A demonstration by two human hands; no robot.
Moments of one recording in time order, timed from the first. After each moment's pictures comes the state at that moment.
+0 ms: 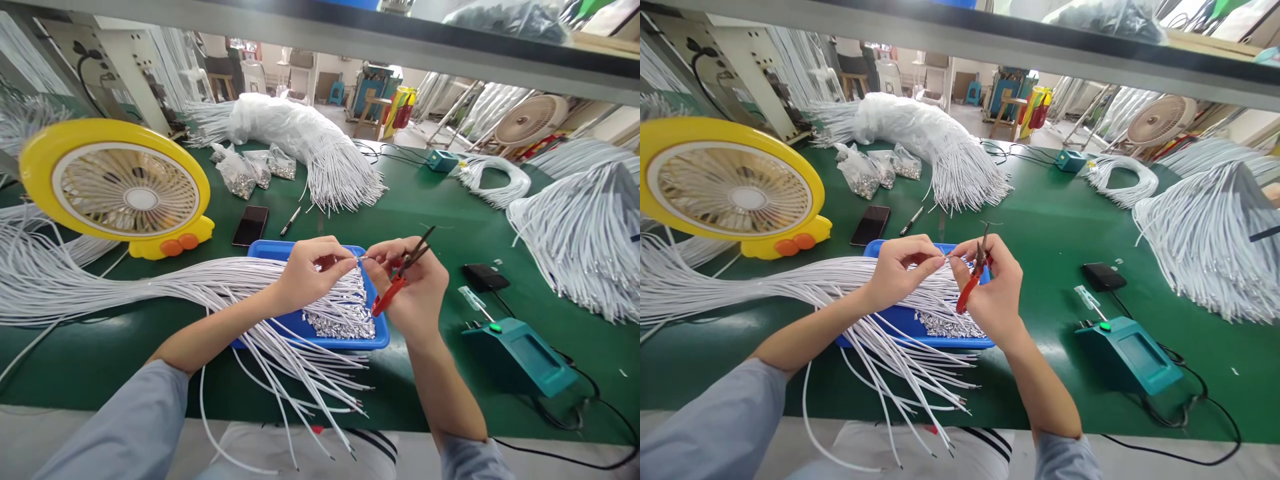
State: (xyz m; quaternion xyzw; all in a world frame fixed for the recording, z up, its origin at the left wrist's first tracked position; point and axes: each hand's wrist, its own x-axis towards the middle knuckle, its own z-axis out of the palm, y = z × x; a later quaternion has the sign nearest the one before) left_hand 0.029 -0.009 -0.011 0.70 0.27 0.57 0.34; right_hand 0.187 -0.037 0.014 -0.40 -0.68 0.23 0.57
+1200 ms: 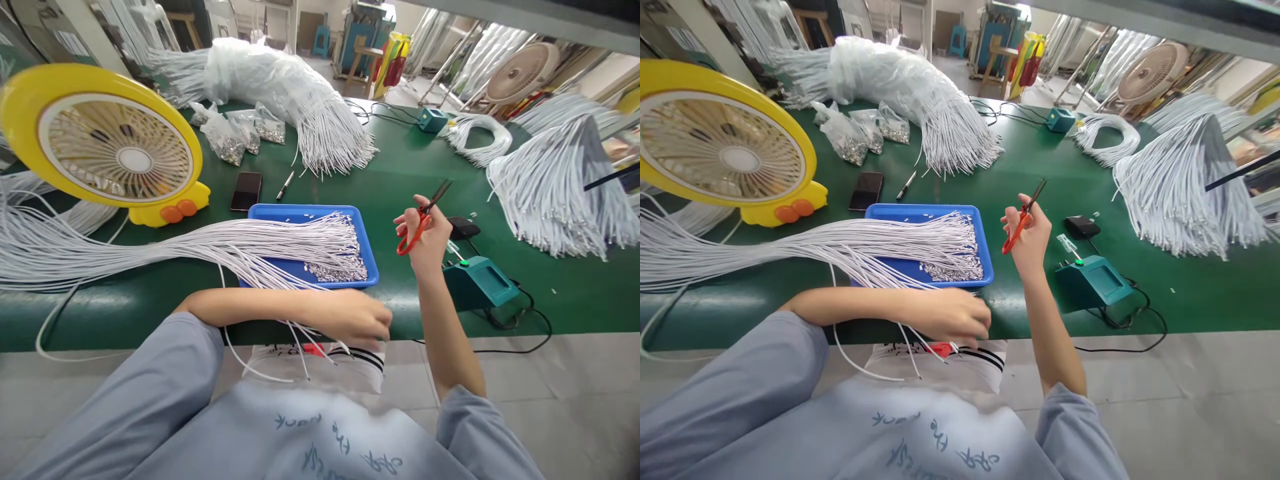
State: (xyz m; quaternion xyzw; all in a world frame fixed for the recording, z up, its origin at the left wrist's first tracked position) left_hand 0.065 -0.092 -0.046 0.98 -0.04 0.09 0.19; right_hand 0.254 -0.030 -0.035 -0.55 -0.55 0.21 0.59
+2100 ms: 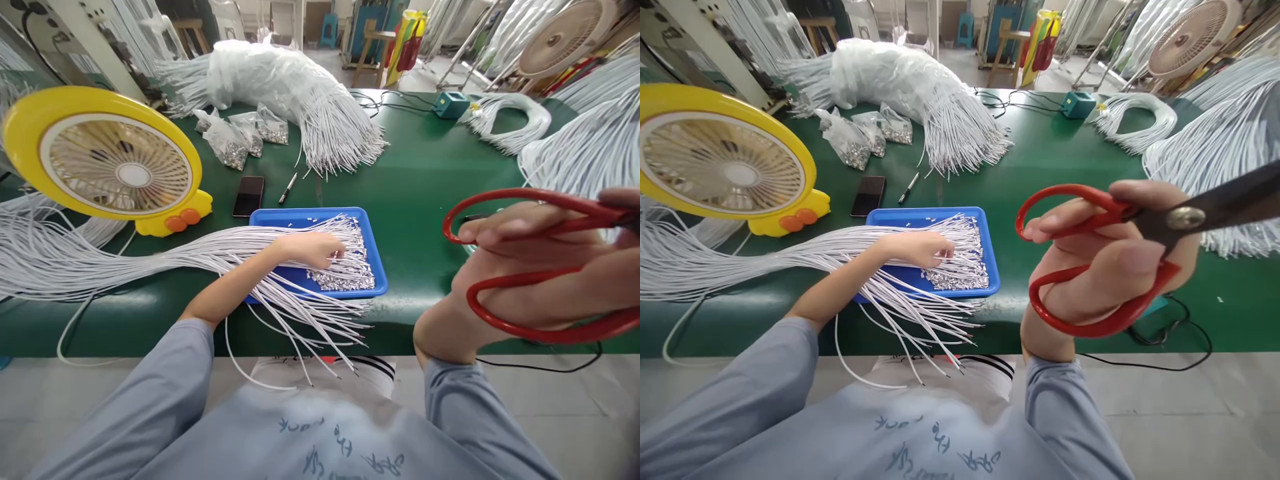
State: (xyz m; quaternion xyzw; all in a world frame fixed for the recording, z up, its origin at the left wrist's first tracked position) left_hand 0.022 0.020 -0.043 0.94 0.22 -0.05 0.26; right_hand 0.196 -0.089 0.061 -0.37 -0.53 0.07 0.76
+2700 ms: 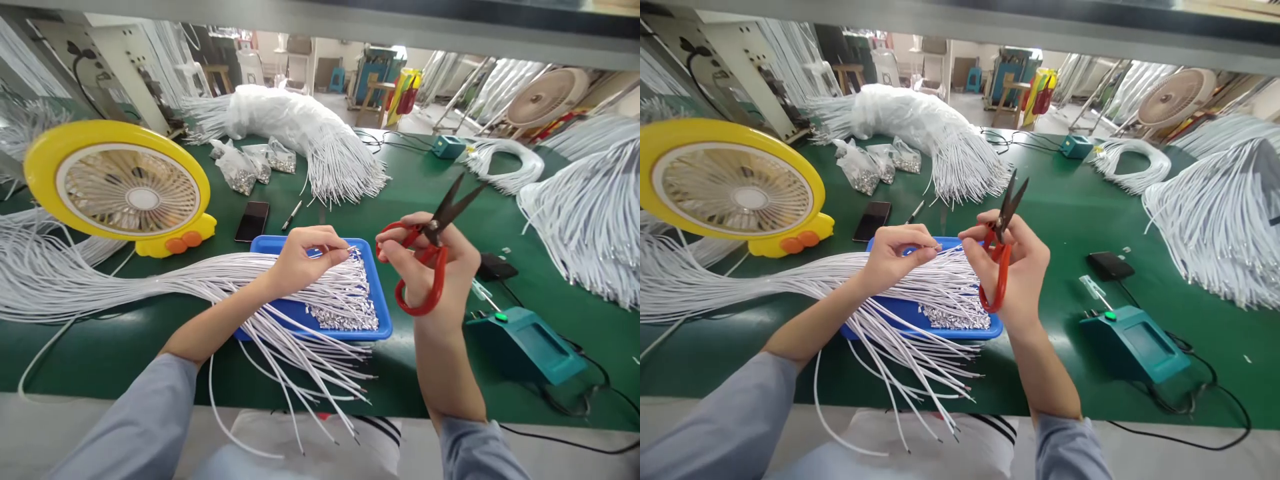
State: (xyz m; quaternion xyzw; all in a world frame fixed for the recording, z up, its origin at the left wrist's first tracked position) left_hand 0.017 -0.003 -0.004 0.71 0.25 0.55 0.37; right_hand 0.191 -0.034 0.029 -0.41 -0.61 0.26 0.63
